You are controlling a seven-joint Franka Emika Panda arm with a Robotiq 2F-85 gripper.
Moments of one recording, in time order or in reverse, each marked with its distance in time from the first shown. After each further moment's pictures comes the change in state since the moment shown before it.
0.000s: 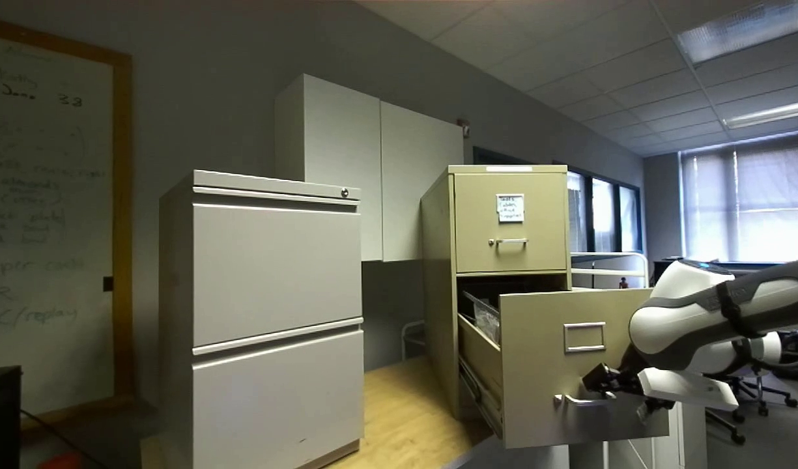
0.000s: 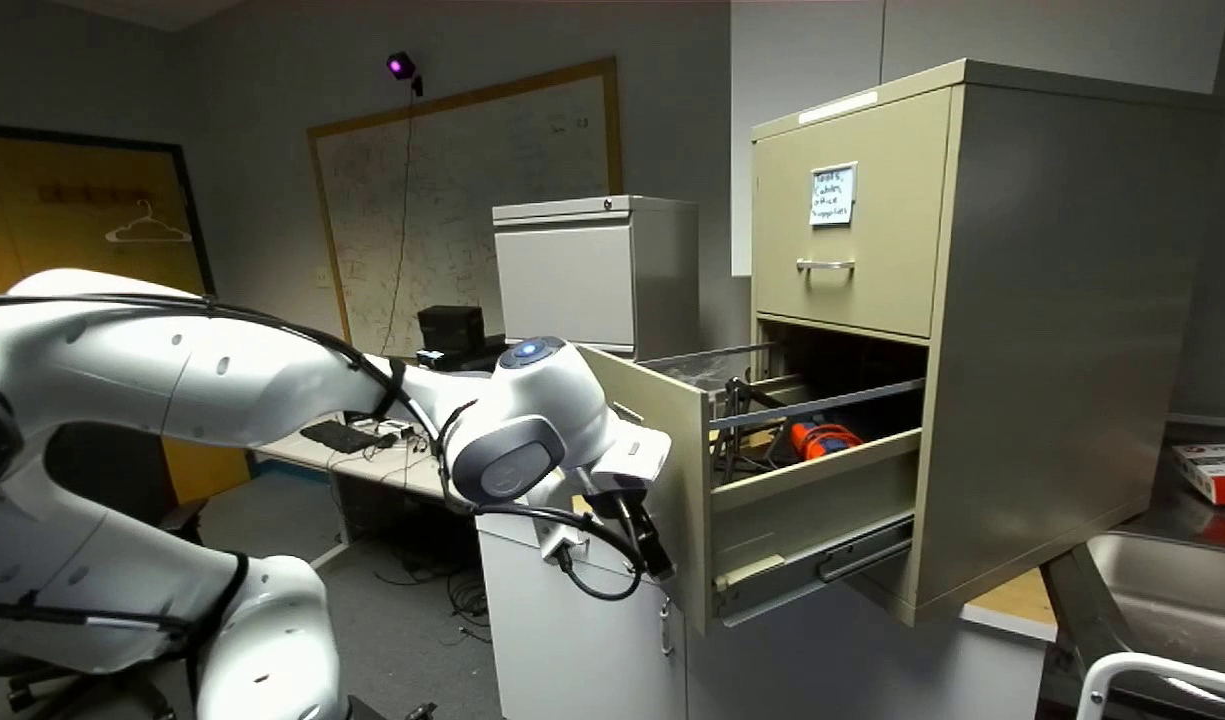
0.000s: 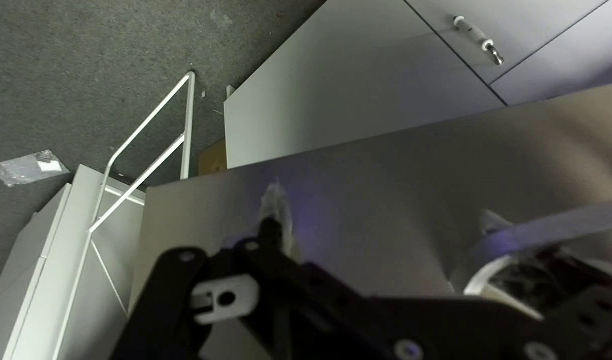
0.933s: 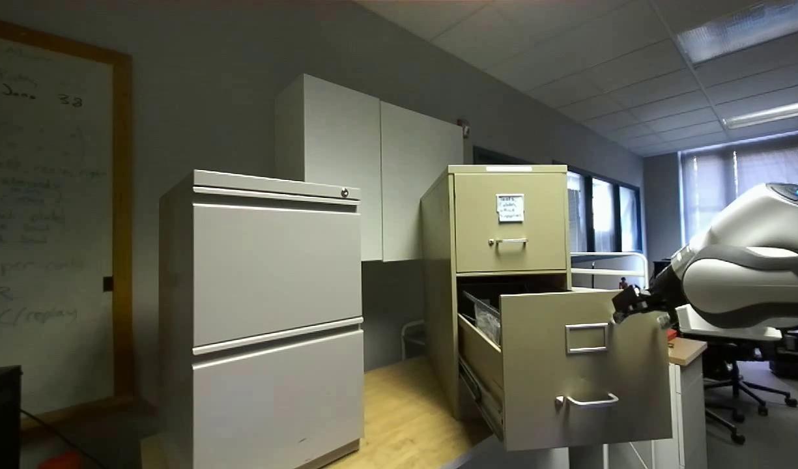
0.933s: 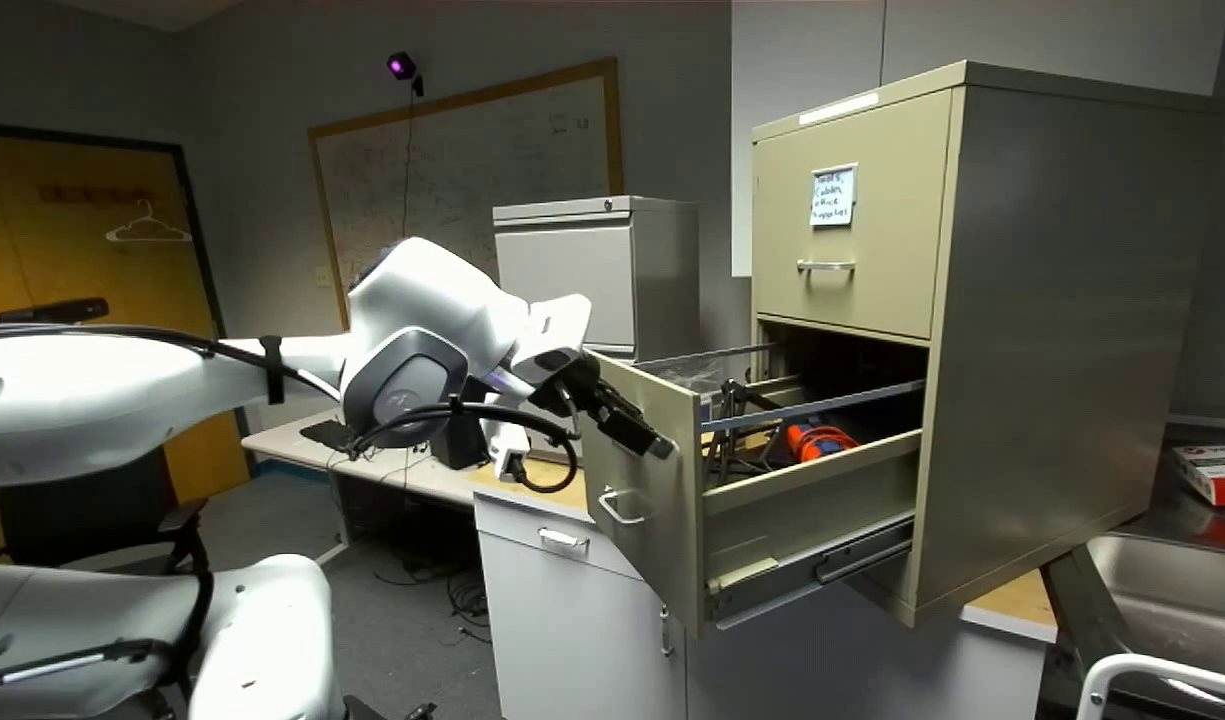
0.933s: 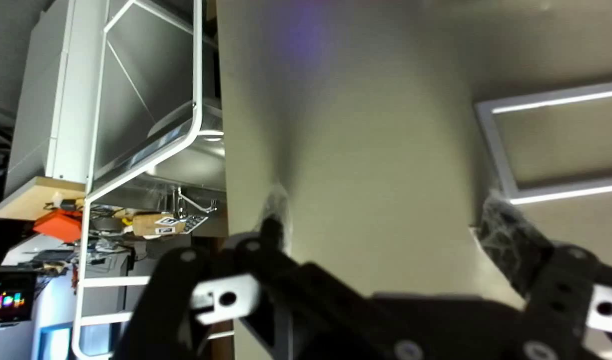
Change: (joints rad) arm -0.084 -0.355 0.044 0.040 -0.106 0.024 -0.016
